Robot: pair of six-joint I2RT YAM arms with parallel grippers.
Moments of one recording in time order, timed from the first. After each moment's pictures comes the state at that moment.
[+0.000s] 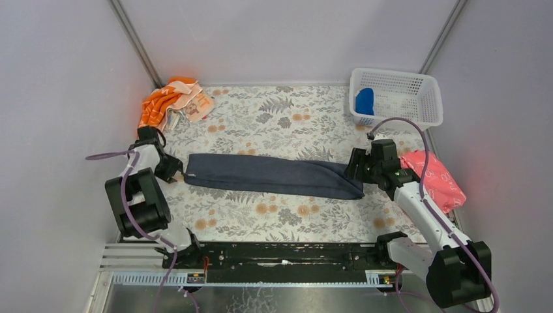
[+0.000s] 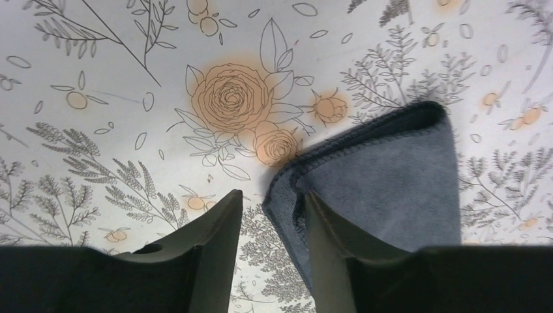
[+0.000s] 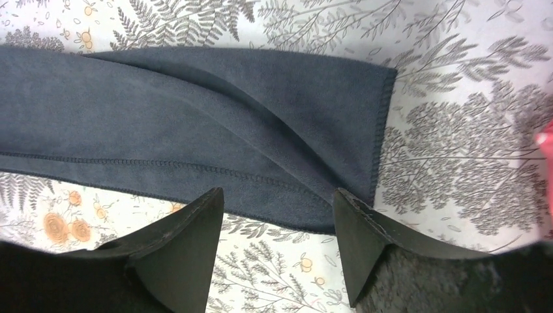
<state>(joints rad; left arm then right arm) 0.41 1.56 0.95 -0.65 -0.02 -0.74 0.22 1.03 0.66 -0.47 -0.06 0.36</state>
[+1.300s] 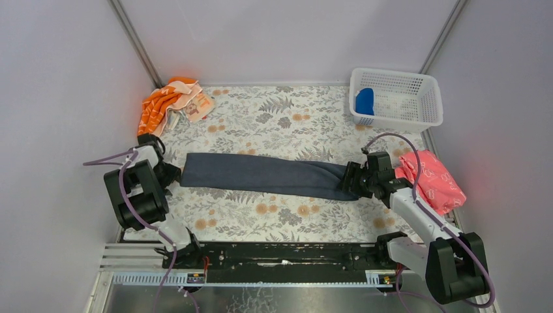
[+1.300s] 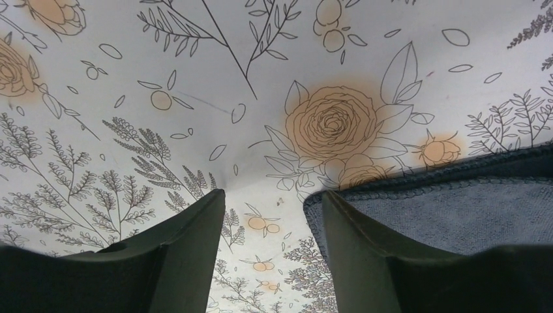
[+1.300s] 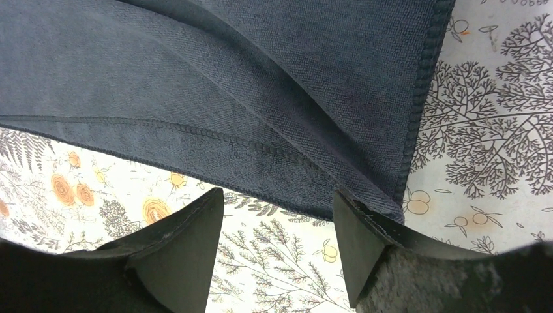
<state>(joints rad) 0.45 1.62 0.93 -0.71 -0.13 -0.77 0.22 1.05 0.49 -0.37 -0.21 0.45</state>
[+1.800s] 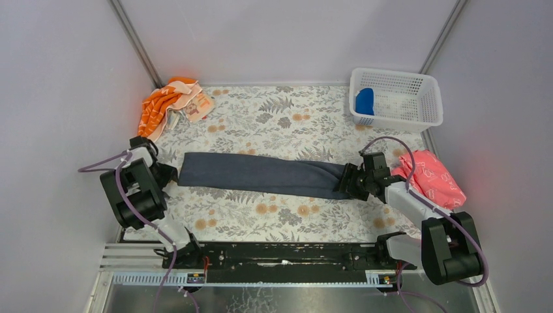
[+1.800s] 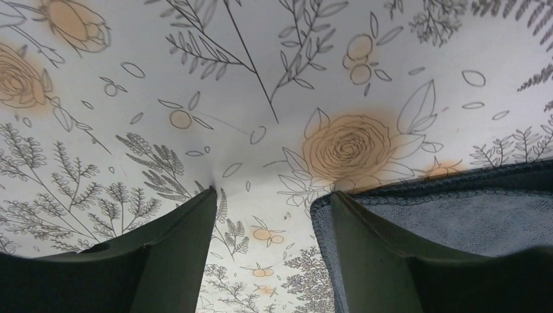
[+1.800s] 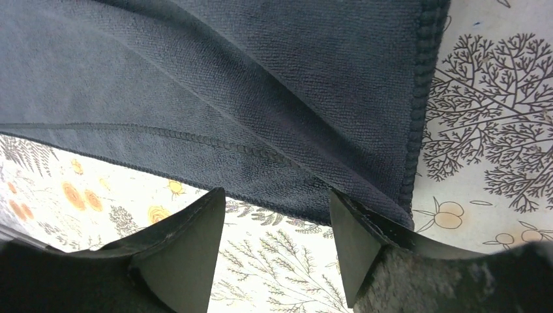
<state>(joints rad) 0.52 1.64 0.93 -0.70 -0.08 -0.78 0.21 1.19 0.47 -0.29 -0.26 0.52</state>
